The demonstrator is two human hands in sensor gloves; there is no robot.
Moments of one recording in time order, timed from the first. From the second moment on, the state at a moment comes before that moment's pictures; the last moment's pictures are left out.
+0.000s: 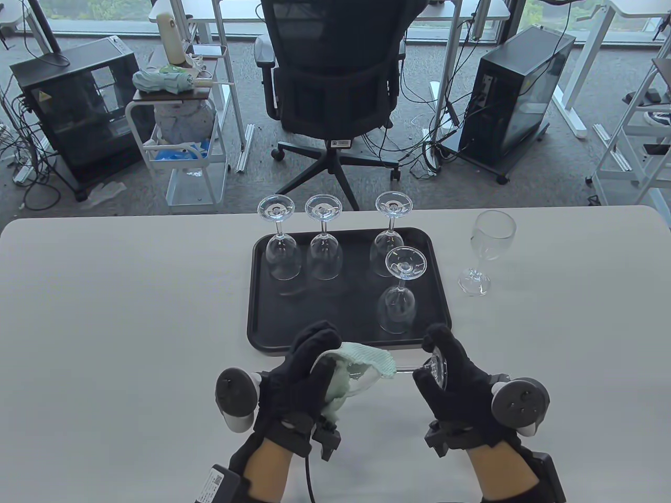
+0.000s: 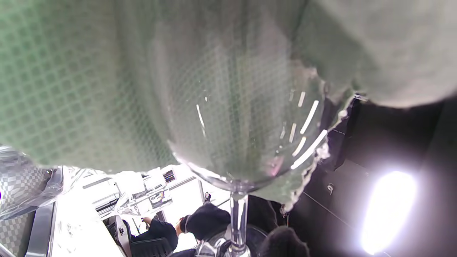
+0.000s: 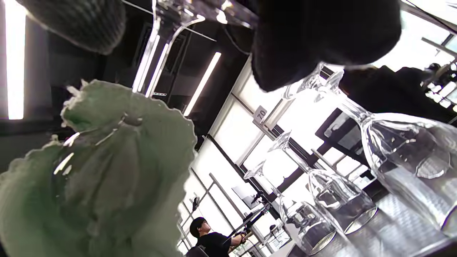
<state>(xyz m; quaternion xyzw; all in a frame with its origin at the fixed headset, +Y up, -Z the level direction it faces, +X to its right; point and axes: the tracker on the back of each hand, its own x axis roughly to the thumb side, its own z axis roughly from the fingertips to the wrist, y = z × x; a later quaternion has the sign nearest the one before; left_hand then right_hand) -0.134 -0.699 -0.301 0.13 -0.26 0.64 0.71 0.194 -0.698 -0.292 0.28 -0.24 0.83 0.41</state>
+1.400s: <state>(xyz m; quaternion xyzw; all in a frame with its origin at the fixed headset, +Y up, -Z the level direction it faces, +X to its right) -0.192 -0.696 -0.308 0.19 -0.19 0.73 0.63 0.012 -0.636 -0.384 0.09 -0.14 0.99 0.03</state>
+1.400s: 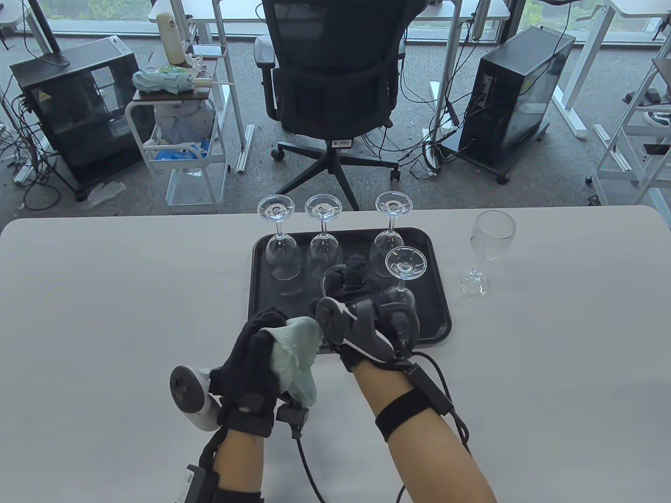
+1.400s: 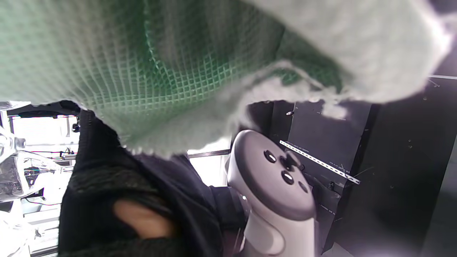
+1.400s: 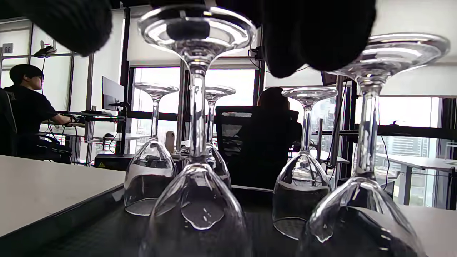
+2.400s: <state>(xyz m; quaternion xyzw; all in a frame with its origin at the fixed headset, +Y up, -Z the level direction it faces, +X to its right) -0.193 -0.693 -0.310 0.20 -0.18 0.73 0.63 0.304 -0.774 -0.482 -0.28 0.01 0.84 0.47</state>
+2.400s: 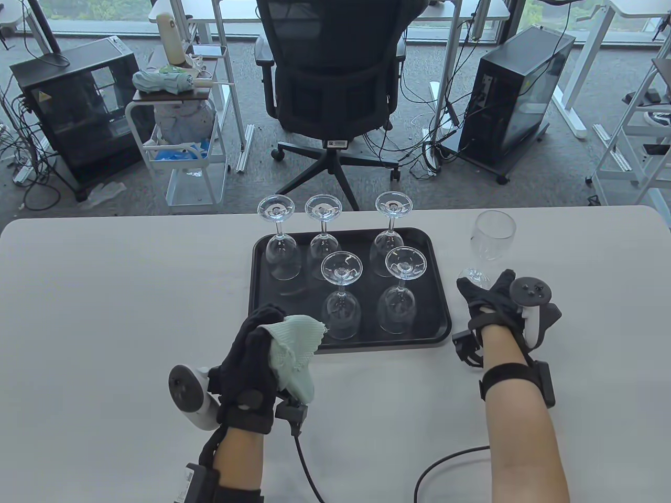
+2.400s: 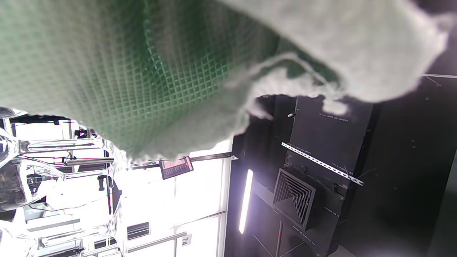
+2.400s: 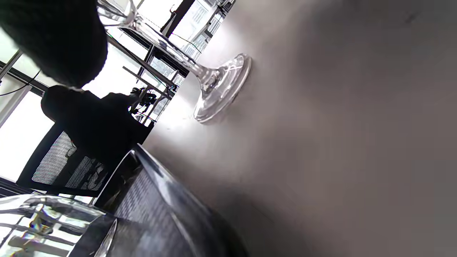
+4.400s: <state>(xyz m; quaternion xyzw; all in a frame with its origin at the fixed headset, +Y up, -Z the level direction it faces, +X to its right) -0.139 -0.693 -0.294 0.19 -0.21 0.63 0.72 0.166 -0.669 -0.270 0.29 -0.37 0.85 0.24</state>
